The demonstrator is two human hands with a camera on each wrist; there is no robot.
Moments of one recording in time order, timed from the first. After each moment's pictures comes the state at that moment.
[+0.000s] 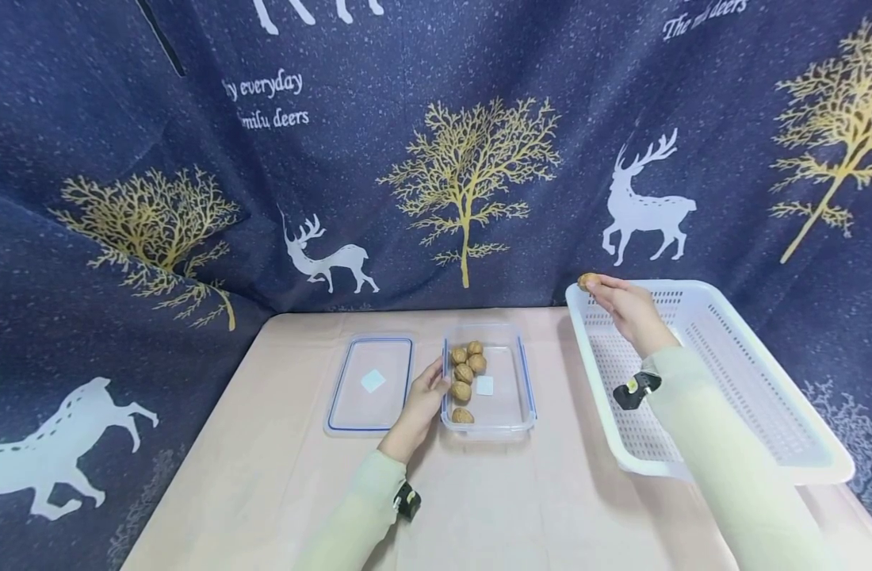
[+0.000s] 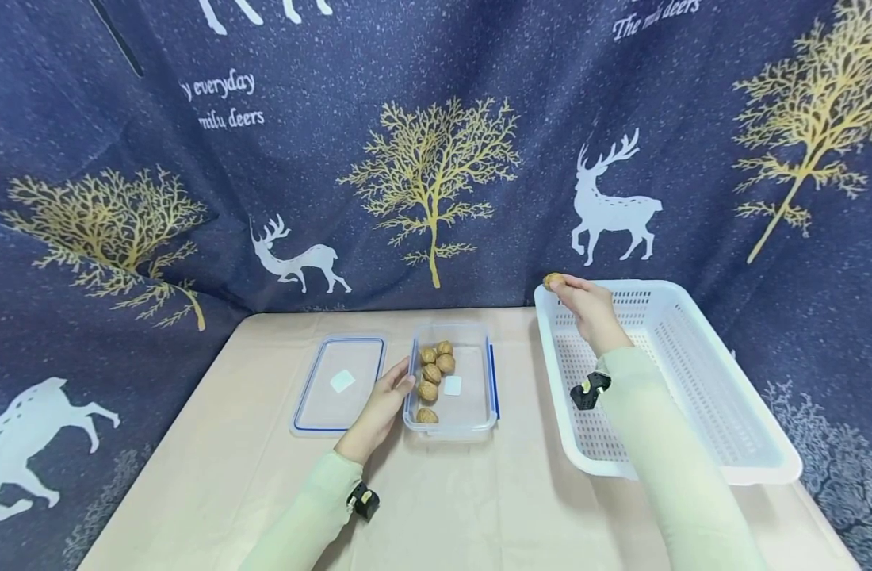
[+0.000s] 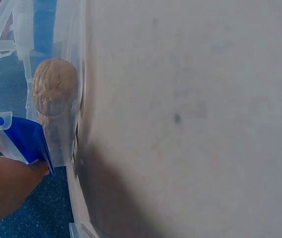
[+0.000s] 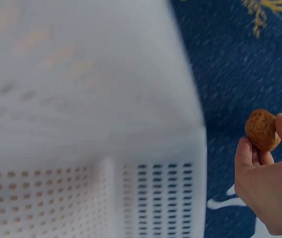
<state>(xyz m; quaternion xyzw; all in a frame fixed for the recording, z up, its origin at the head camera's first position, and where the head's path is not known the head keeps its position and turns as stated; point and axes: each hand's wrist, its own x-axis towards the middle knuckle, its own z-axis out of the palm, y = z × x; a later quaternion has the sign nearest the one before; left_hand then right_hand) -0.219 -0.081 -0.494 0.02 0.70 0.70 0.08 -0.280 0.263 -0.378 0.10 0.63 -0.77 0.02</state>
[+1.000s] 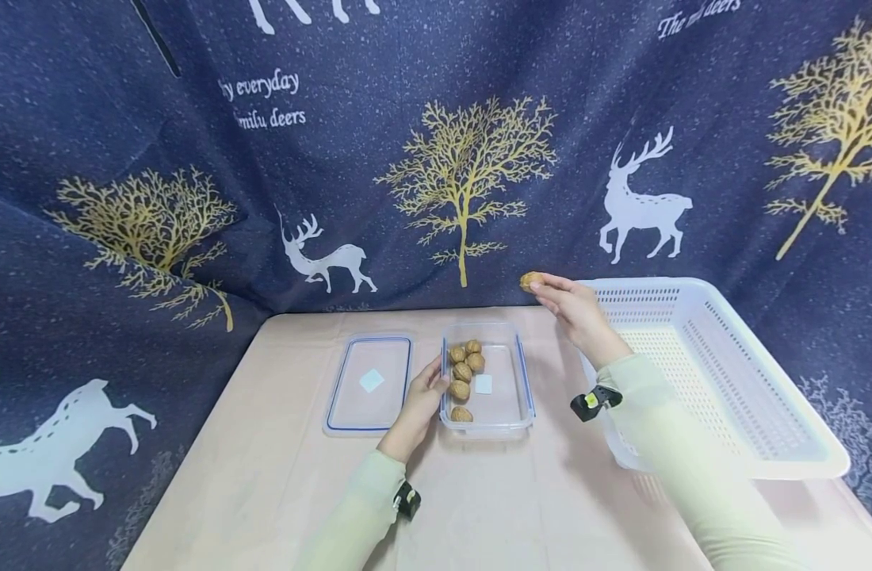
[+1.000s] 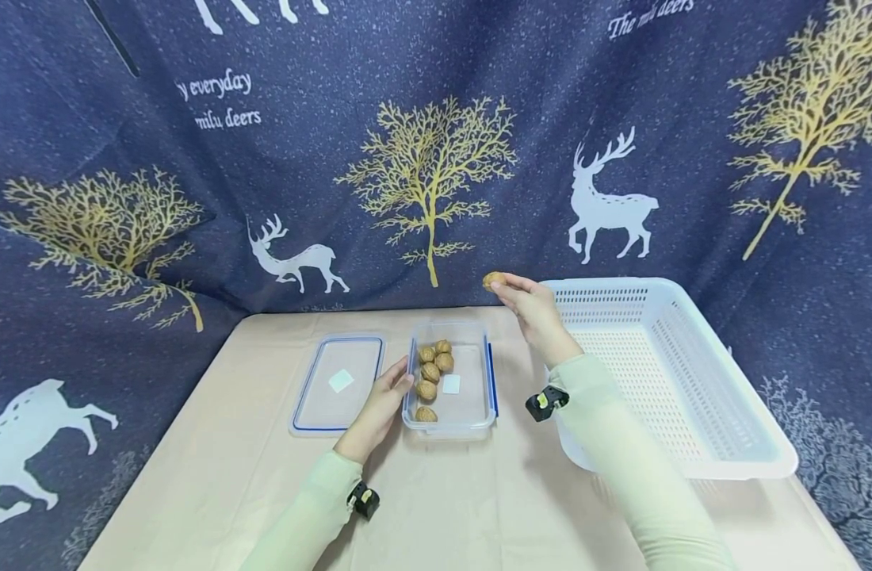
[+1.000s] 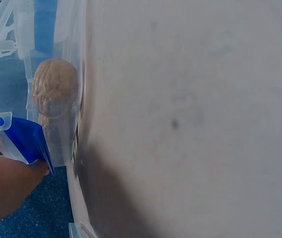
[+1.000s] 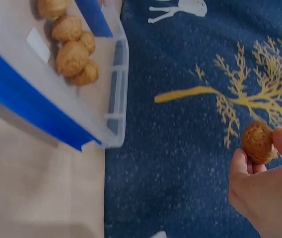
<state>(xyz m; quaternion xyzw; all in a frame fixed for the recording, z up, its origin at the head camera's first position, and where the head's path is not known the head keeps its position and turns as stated) -0.220 -0.082 -0.496 0.02 0.71 0.70 0.09 -0.263 0.178 -0.358 0.07 0.62 -0.78 0.04</state>
